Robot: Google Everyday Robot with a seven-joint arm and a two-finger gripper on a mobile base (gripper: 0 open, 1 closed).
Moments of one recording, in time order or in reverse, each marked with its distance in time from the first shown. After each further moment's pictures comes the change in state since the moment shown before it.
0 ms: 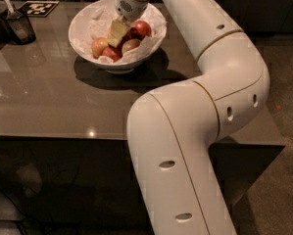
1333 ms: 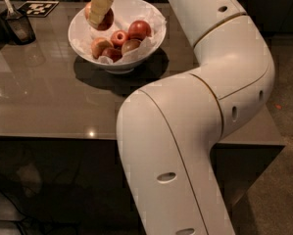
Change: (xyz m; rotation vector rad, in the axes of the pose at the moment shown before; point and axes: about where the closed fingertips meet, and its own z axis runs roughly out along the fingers) arm -0.066 0.028 -0.063 0.076 -0.097 -0.163
